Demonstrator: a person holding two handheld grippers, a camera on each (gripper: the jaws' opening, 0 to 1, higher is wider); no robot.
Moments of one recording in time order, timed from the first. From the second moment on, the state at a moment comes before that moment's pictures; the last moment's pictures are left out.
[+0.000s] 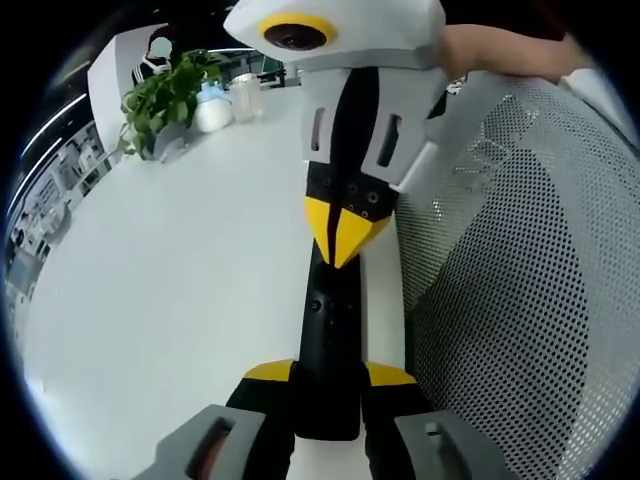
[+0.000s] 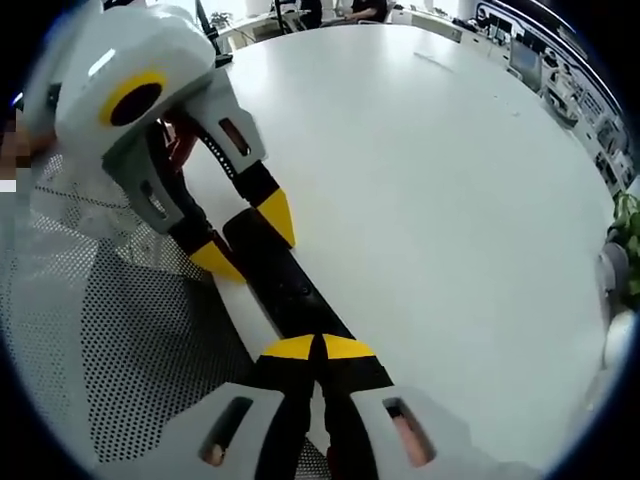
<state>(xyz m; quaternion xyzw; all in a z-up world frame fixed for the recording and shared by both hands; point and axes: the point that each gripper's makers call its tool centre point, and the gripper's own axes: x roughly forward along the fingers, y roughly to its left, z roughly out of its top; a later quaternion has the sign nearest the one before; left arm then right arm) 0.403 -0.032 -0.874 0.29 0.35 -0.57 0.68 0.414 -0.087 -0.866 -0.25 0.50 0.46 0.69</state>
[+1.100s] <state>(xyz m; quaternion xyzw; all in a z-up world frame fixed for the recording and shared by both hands) 0.403 -0.032 -0.874 0.29 0.35 -0.57 0.68 0.423 -0.073 -0.866 -0.27 0.47 0.45 0.71</state>
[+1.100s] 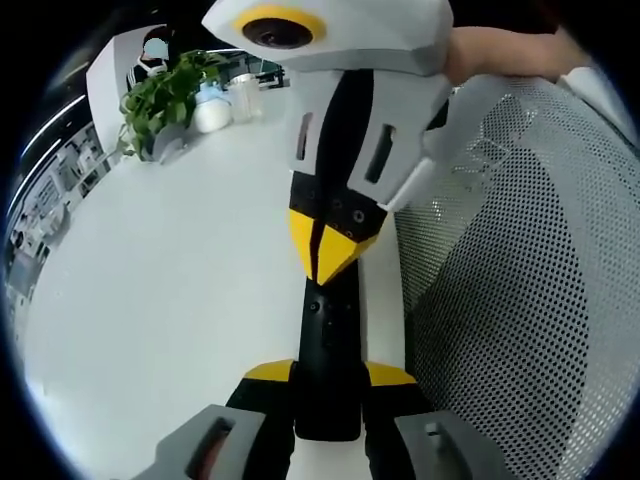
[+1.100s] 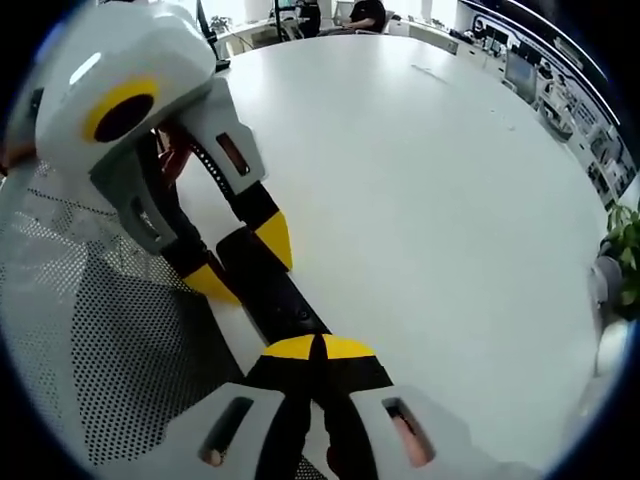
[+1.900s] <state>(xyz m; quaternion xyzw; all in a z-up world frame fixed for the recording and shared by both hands) 0.404 -0.033 -0.874 0.29 0.35 -0.57 0.68 0.424 -0.074 -0.868 -0.28 0.47 0.45 0.71</state>
